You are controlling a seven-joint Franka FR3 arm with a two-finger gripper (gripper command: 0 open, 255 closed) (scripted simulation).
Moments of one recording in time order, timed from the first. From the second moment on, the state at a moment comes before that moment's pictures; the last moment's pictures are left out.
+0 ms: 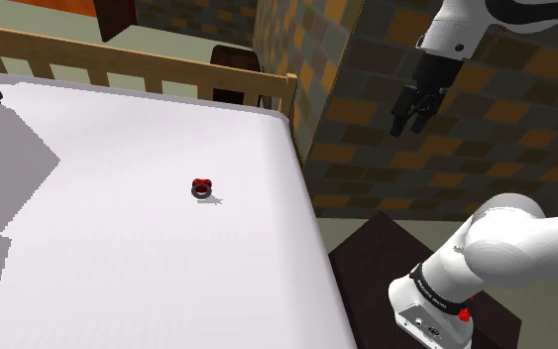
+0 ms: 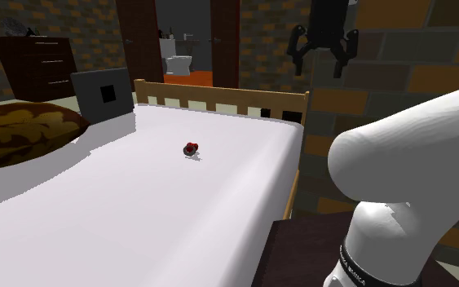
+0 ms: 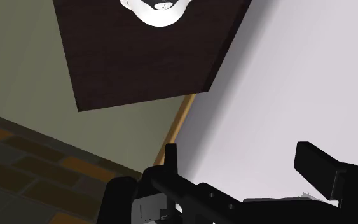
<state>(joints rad) 0.02 -0.82 -0.03 -2.40 0.06 1.46 0.14</state>
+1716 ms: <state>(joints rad) 0.11 -0.09 0.24 -2.24 0.07 2.13 0.38</state>
